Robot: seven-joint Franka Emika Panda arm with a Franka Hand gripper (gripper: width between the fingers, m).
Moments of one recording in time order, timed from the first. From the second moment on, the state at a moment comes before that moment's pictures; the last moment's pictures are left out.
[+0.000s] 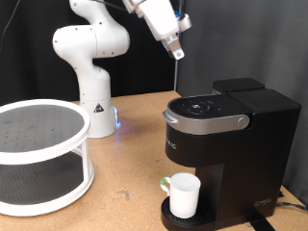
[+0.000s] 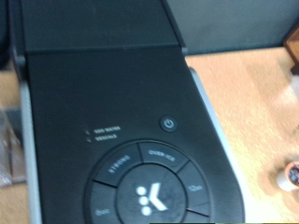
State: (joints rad) arm 0.05 -0.48 0.03 -2.47 0.54 2.36 -0.75
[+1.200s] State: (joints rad) arm 0.05 -0.24 0.09 -2.18 0.30 2.18 -0.68
